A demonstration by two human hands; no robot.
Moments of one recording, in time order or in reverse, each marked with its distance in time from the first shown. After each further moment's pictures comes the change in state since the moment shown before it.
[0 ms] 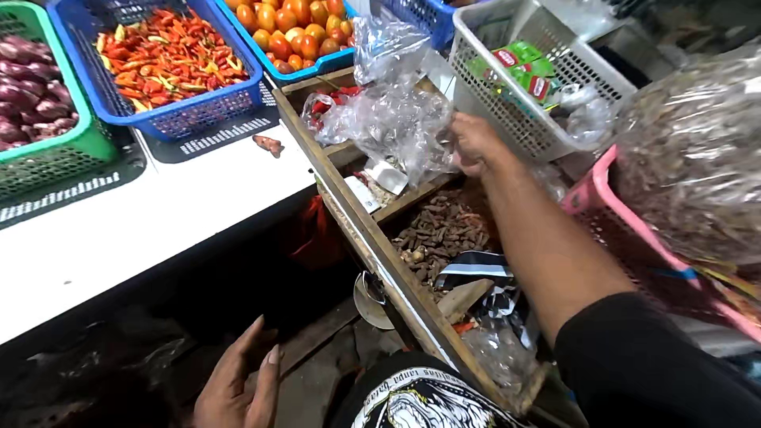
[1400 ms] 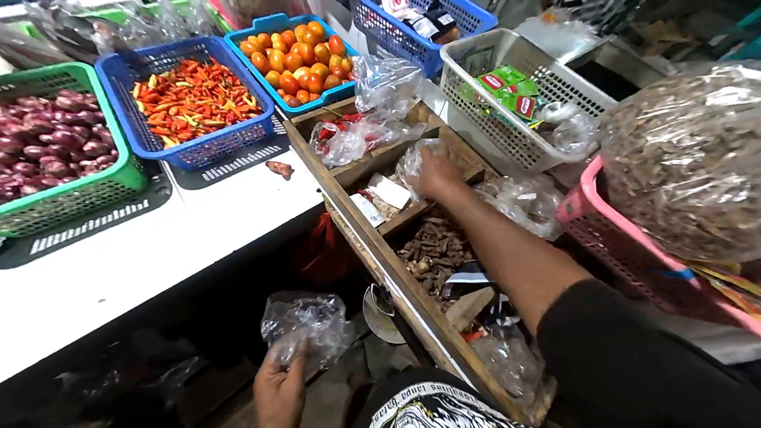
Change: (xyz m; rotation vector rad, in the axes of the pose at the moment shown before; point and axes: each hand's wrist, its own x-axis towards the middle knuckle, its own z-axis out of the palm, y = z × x) left_hand -0.002 -0.033 0.048 -0.349 0.188 -0.226; right_hand -0.008 0.012 0.055 -1.036 0.099 -0.128
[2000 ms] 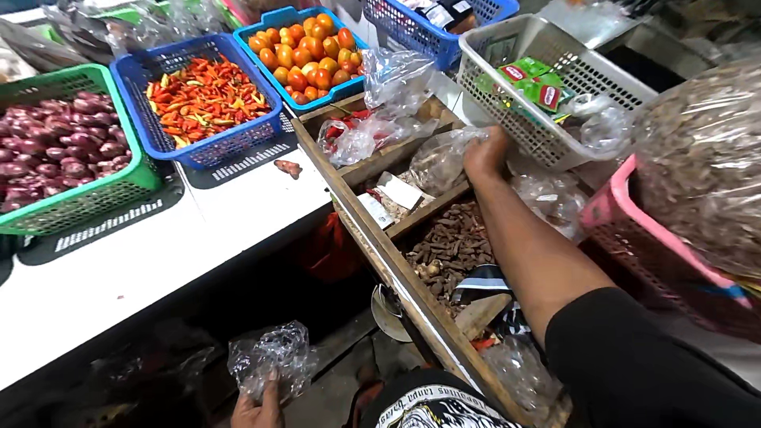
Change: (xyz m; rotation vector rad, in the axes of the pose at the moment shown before) left_hand -0.024 -0.041 -0.048 0.173 0.287 -0.215; right_hand 0.035 0.047 -0.009 0.436 0.441 0.407
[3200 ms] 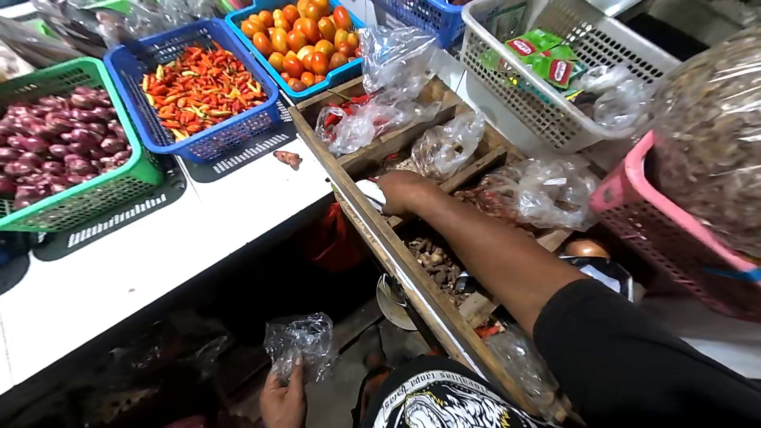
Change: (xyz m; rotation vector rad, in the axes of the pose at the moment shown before) left_hand -0.008 -0.014 0.011 0.150 -0.096 0.031; right_hand -0.113 -0.078 0.049 -0.691 -1.017 -0.612
